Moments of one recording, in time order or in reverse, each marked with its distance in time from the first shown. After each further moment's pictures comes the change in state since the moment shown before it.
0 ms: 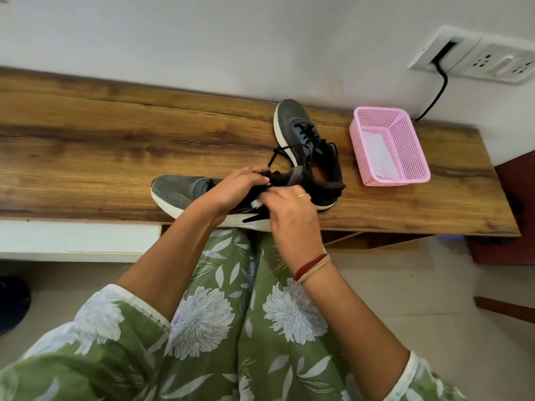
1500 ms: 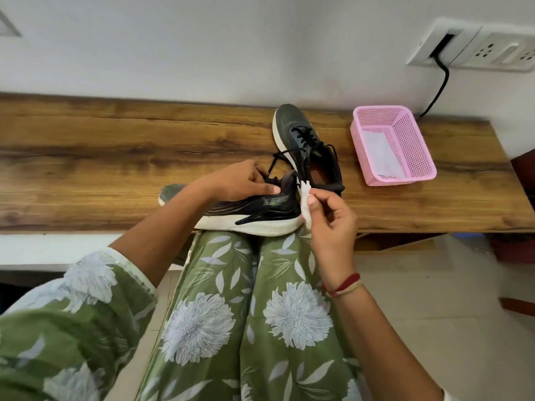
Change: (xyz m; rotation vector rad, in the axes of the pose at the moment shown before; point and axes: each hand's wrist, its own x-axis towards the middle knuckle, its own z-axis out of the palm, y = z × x) left_hand 0.008 0.040 -0.010 0.862 -0.165 0.125; right_hand -0.019 0.033 -0.019 0.760 0.355 0.623
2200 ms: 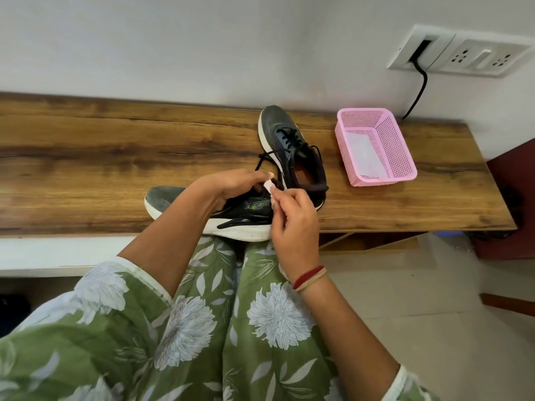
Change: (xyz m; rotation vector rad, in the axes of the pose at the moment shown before) left_hand 0.013 0.019 0.021 -0.537 -0.074 -0.305; right_hand -0.006 0.002 0.016 -0.437 -0.144 -0.398
